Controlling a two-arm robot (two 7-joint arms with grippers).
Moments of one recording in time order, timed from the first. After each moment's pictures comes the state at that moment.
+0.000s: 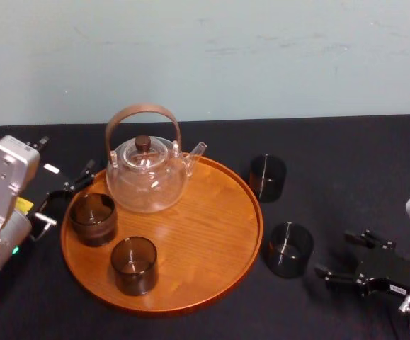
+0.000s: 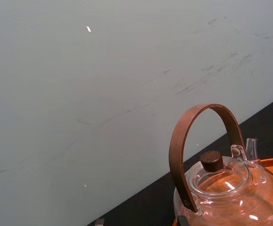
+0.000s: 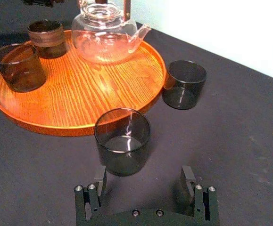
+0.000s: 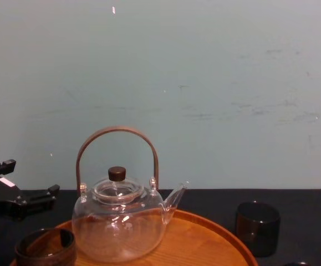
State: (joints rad) left arm -0.20 0.60 0.45 -1.41 -0.25 -0.12 0.03; right arm -0.16 0.78 -0.24 -1.75 0.45 0.18 0.44
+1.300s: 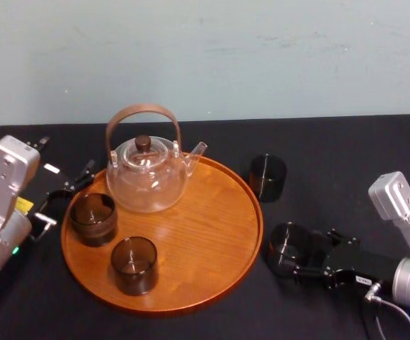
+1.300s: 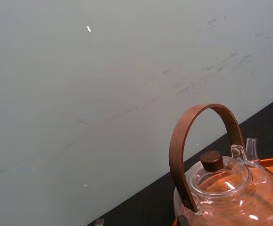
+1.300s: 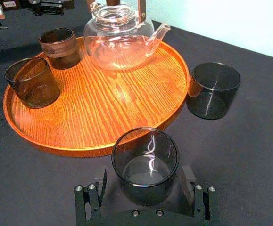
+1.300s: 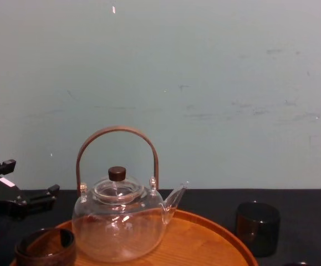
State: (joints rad) left arm -0.20 0.60 0.45 -1.41 -0.25 -0.12 0.03; right arm -0.01 0.70 -0.35 -1.68 0.49 0.28 0.47
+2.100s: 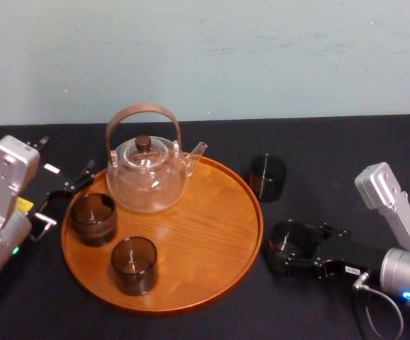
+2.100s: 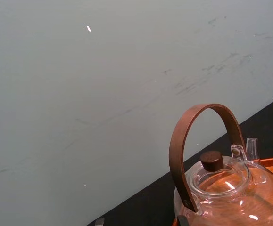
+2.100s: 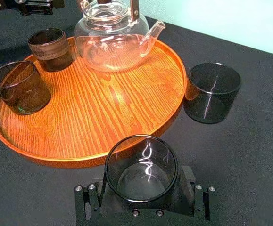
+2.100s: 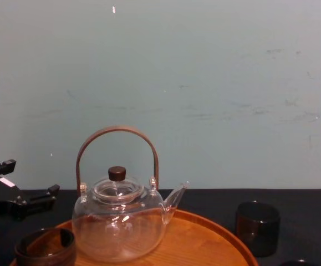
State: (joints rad) left arm -0.20 0.60 0.45 -1.41 -0.25 -0.12 0.03; right arm 0.06 0.67 -0.39 -1.63 0.49 0.31 0.45
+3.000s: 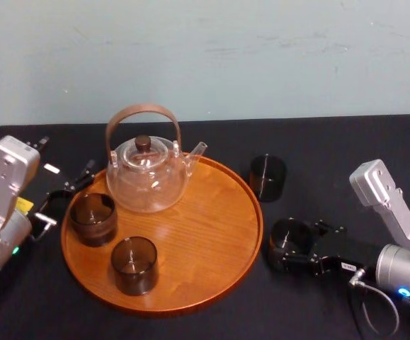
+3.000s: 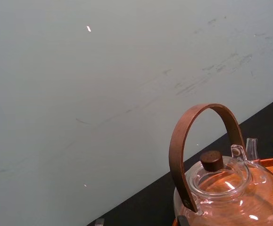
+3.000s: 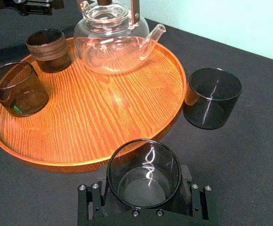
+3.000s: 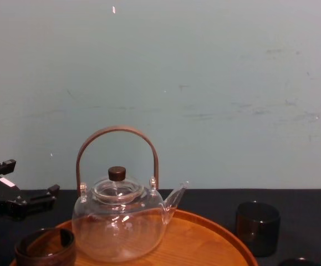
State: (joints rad) left arm -0.20 0.60 0.45 -1.41 -0.25 -0.12 0.03; right arm 0.08 0.66 -0.41 -1.62 0.47 0.31 0.45
